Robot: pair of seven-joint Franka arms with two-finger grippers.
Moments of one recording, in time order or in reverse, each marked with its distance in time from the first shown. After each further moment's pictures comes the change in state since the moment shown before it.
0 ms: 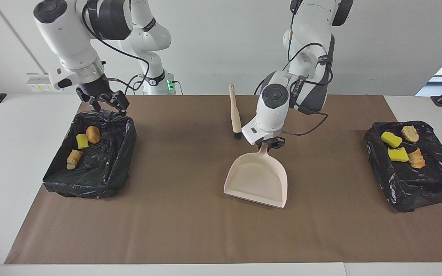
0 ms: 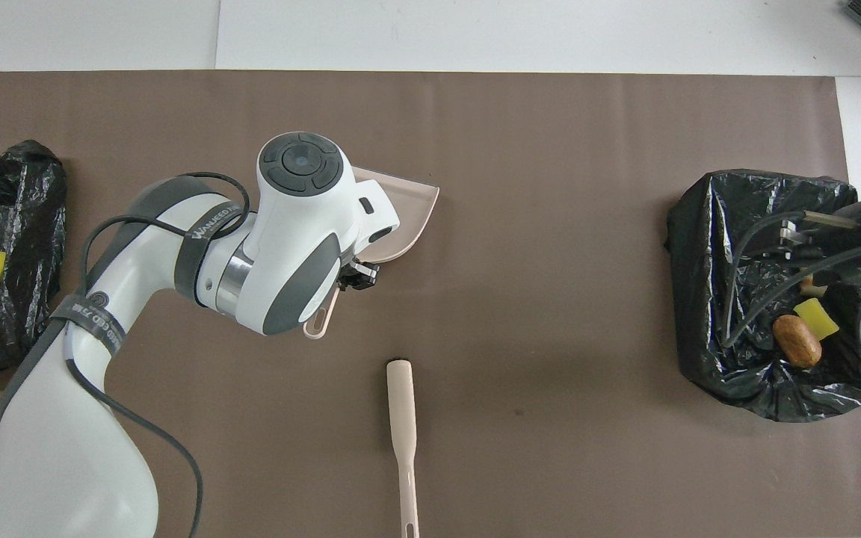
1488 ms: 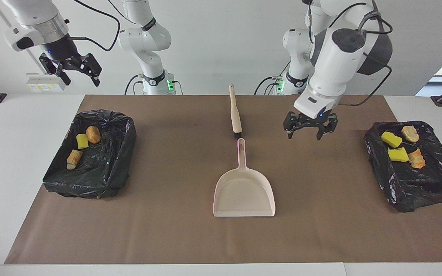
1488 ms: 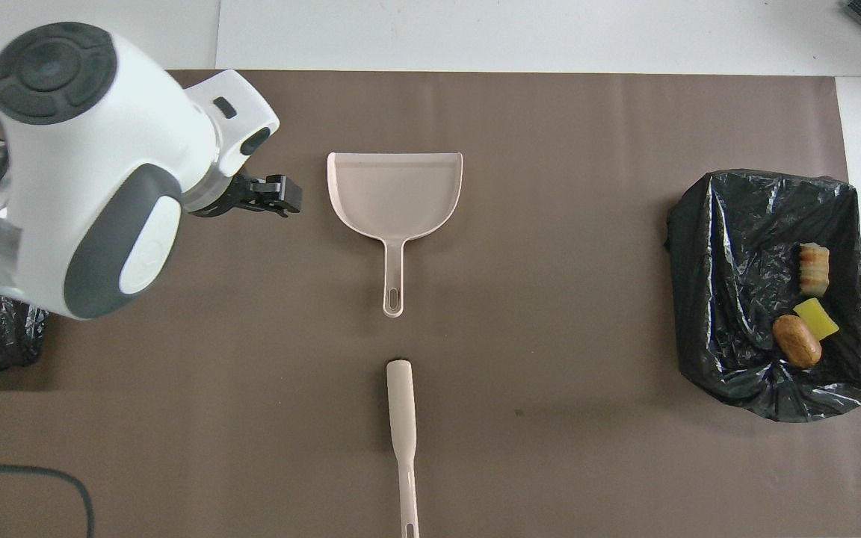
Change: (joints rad) left arm 0.232 -0.329 0.040 -0.048 -0.003 -0.073 0.157; right arm -0.024 -0.039 -0.036 0.127 -0.004 -0.167 -0.210
